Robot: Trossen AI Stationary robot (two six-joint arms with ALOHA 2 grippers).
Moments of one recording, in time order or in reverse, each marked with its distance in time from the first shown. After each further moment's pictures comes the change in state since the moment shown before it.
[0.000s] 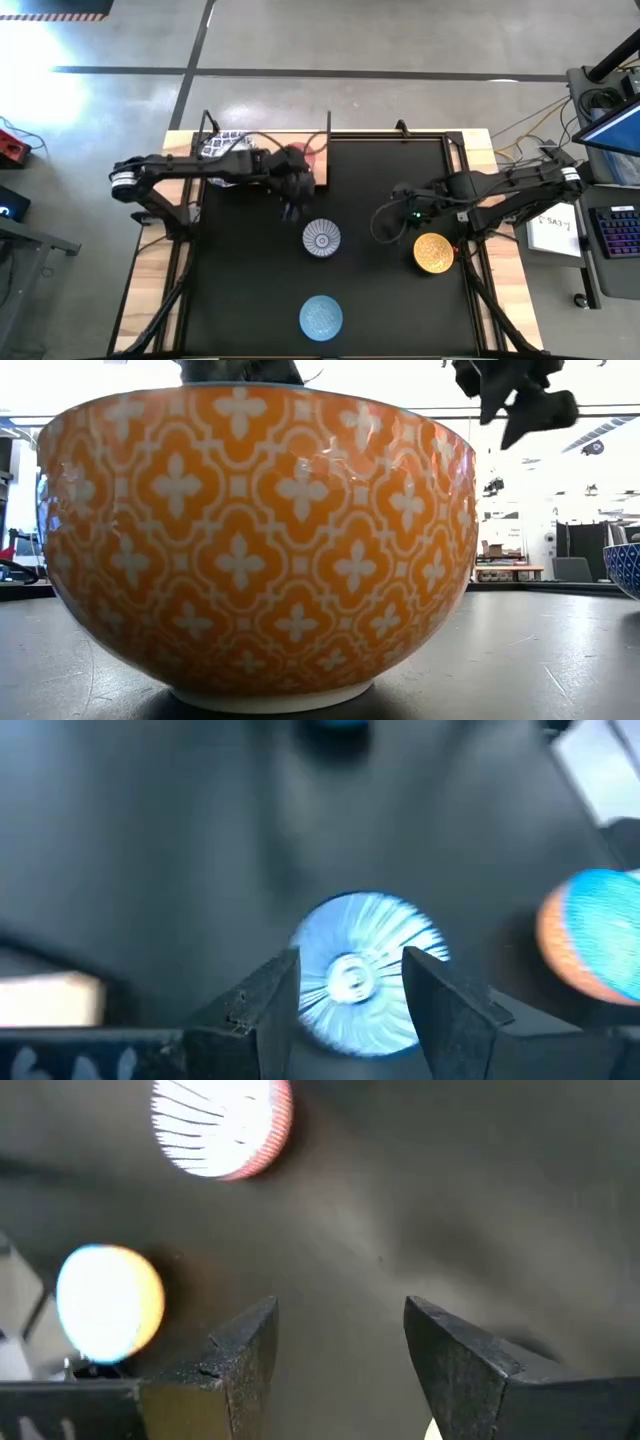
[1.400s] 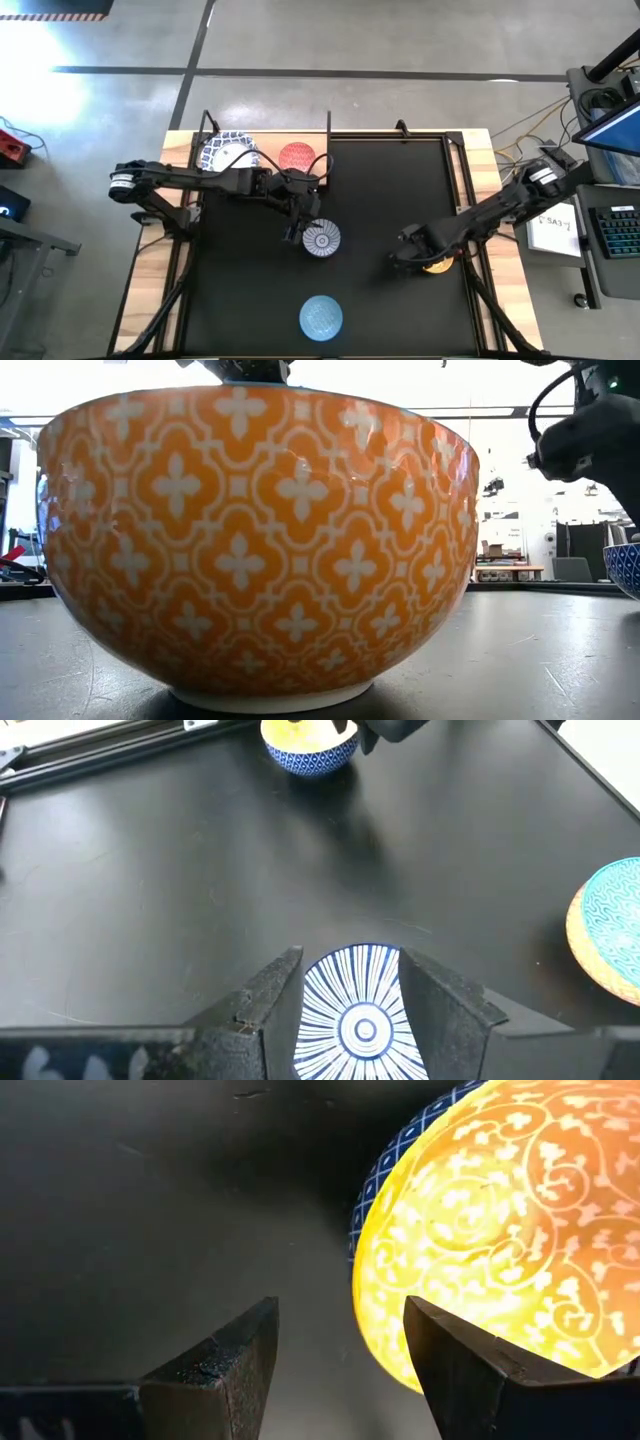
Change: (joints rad) left arm -0.166 -0.003 0.000 0.122 -0.184 0.107; right arm 0.279 0.235 -0.214 -0.014 -0.157 0.533
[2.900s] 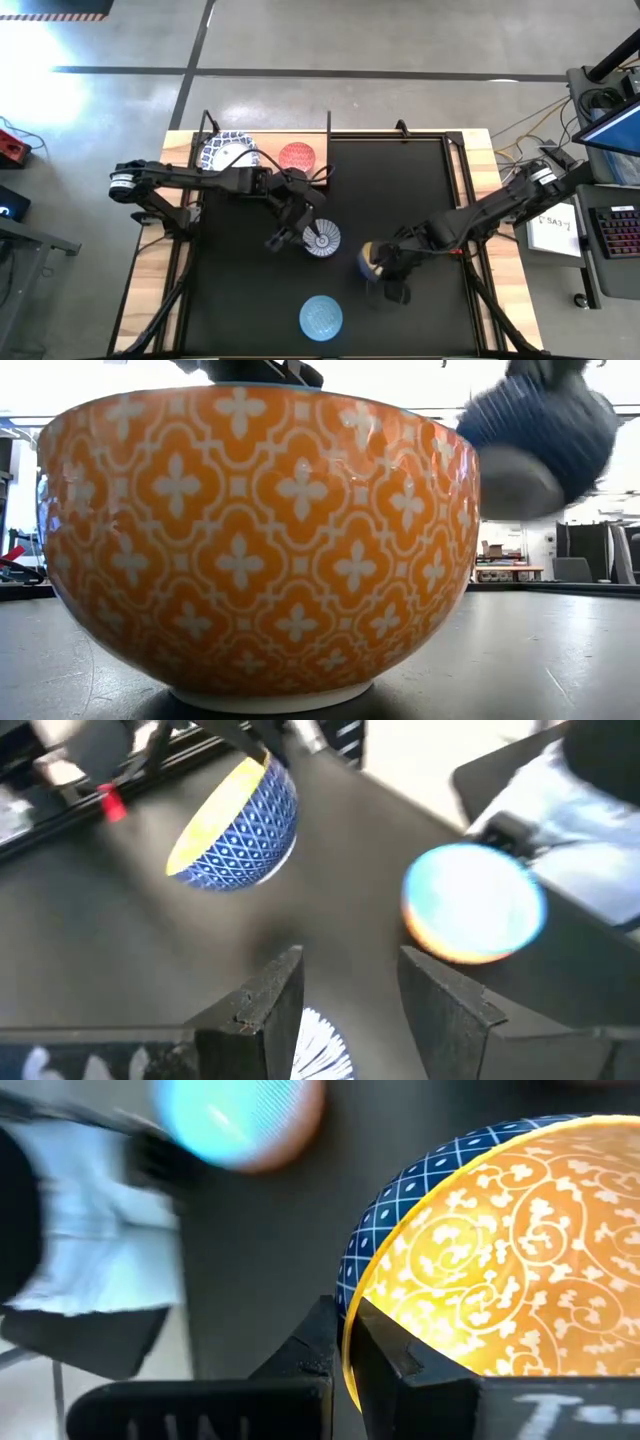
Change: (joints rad) left arm 0.006 0.000 0.000 -0.034 0.400 0.261; right arm -0.010 -0.002 0.263 0.300 0.000 -0.991
